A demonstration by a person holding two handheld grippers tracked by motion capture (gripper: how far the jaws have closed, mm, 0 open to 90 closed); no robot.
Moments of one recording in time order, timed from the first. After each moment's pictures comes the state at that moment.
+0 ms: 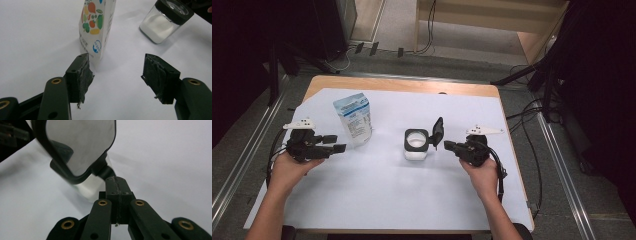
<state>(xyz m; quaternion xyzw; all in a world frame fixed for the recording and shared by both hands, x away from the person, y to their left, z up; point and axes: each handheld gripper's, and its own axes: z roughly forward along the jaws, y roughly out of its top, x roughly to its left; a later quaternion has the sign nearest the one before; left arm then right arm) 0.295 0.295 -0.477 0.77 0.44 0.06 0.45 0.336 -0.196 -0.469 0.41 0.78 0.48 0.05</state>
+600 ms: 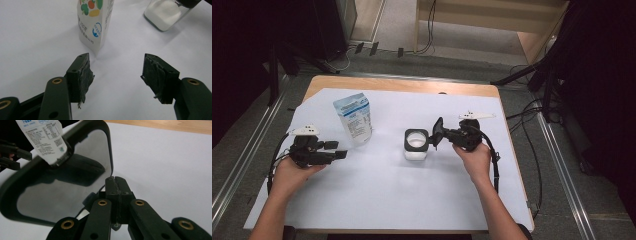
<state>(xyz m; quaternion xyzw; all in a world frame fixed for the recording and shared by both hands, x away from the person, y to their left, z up) 0.293 0.290 -0.489 0.78 0.44 0.06 0.44 0.372 -0.176 -0.457 0.39 0.78 0.49 0.05</state>
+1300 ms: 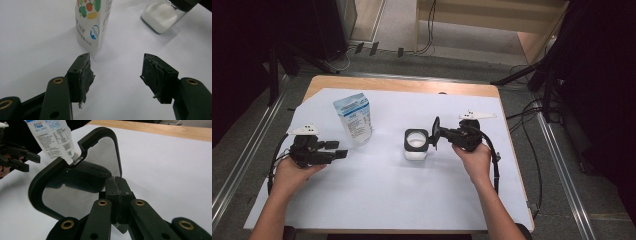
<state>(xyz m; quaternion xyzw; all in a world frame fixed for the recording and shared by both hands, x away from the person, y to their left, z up) 0.293 0.290 -0.489 0.78 0.44 0.06 0.45 0.364 -0.173 -0.448 0.38 0.78 0.50 0.05</state>
